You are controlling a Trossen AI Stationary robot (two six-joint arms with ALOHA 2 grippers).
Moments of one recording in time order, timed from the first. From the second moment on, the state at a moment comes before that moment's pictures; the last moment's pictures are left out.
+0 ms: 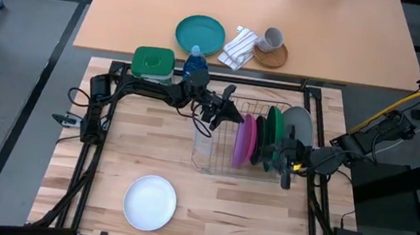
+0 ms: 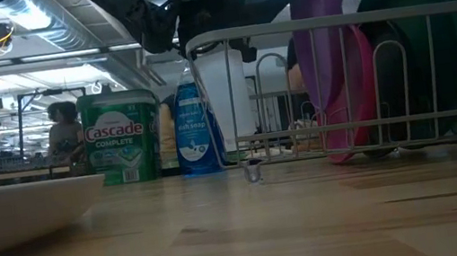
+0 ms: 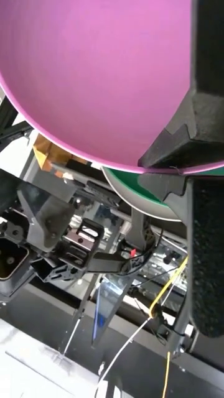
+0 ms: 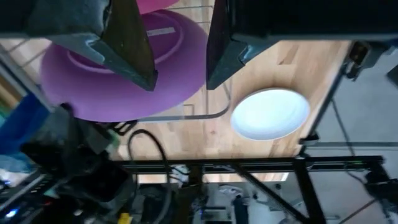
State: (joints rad) left arm 0.33 1.98 1.32 0.76 0.80 1.11; right arm 0.56 0.90 0.95 -0.50 0.57 0.25
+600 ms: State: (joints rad) left arm 0.32 1.98 1.32 0.78 0.80 1.10; right arm 0.56 0.90 0.95 -0.50 0.59 0.25
